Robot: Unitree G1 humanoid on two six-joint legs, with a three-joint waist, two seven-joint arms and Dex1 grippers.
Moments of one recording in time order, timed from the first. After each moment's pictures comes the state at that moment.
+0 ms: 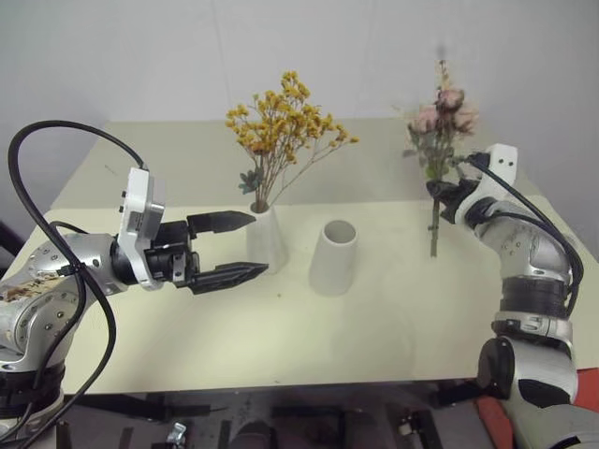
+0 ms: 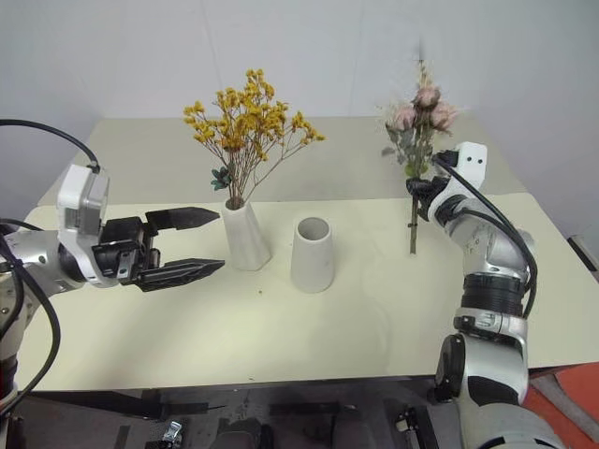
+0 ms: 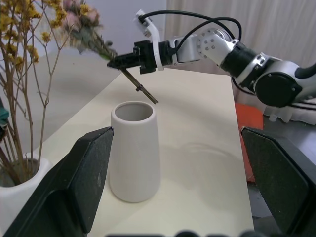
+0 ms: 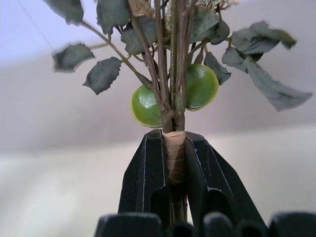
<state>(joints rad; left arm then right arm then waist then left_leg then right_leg) -0.39 0.86 0.27 -0.42 -0.93 0.72 -1.02 -0.84 -0.40 -0.43 0.34 0.38 0.67 0.38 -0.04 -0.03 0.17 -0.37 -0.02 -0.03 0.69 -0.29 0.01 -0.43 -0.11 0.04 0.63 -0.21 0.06</state>
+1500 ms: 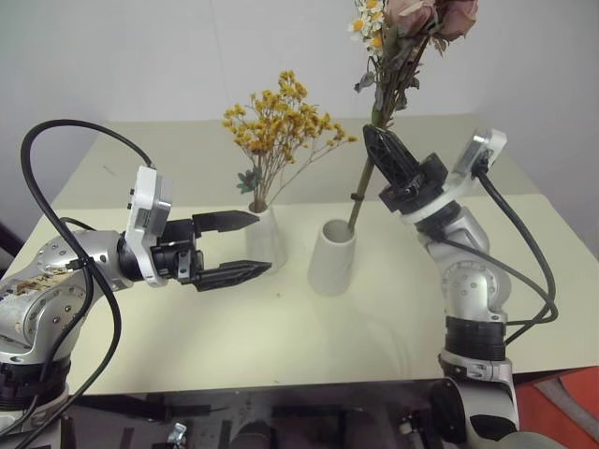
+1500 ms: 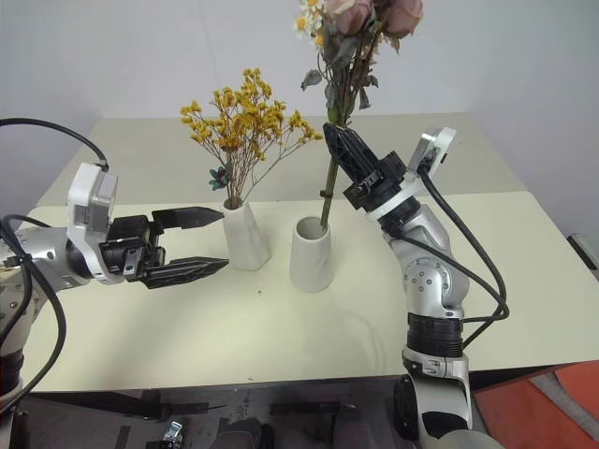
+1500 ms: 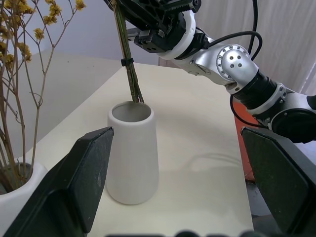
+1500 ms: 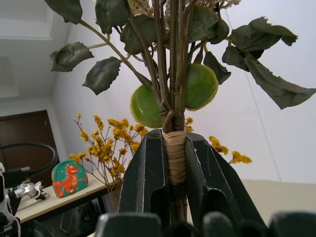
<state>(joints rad) -0.42 0.86 0.24 -0.40 -0.92 0.72 -1.03 -0.68 -0.16 -0.22 -0.08 0.77 0.35 0.68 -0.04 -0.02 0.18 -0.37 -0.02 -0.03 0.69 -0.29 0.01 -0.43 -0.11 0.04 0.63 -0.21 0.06</state>
